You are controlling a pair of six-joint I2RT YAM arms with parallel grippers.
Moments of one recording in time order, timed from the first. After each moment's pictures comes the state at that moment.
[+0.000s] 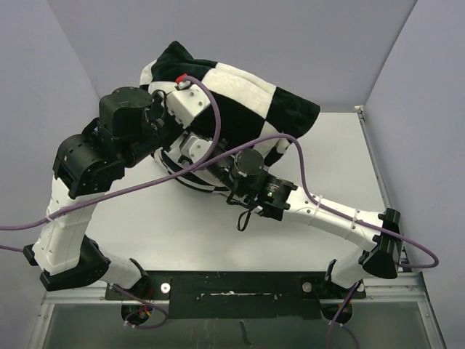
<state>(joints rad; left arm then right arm) -0.81 1.46 2.35 -1.24 -0.33 0.41 1.13 1.51 1.46 0.27 0.26 -0.70</state>
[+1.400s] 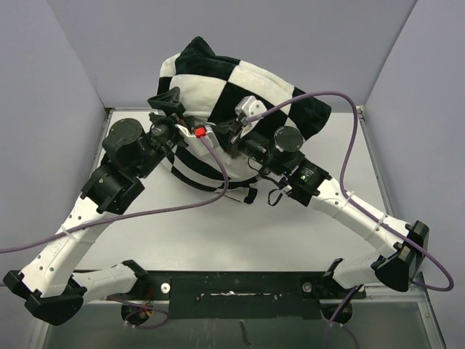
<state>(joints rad) -0.70 1.11 1.45 -0.29 -0.11 1.12 0.85 1.35 1.33 0.21 -0.12 -0.06</state>
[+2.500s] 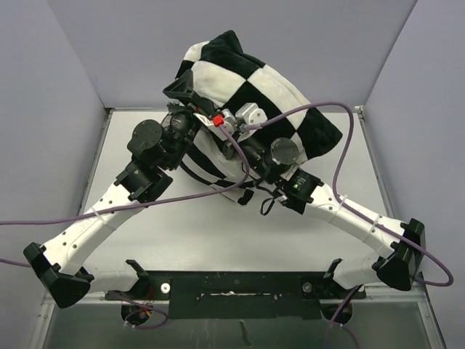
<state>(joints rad) -0.77 1.23 1.38 0.21 -0.25 1.13 0.94 1.37 1.29 0.34 0.05 -0.10</state>
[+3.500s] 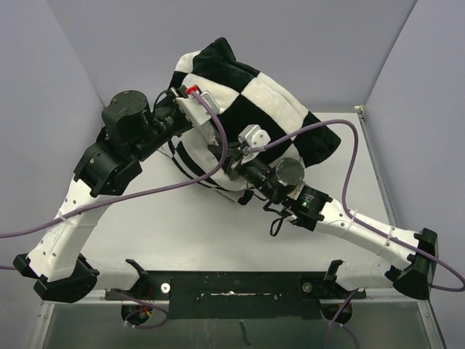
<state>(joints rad) -0.70 1.30 1.85 -0.57 -0.06 0.71 1.02 1.20 1.10 0.34 0.14 -0.10</state>
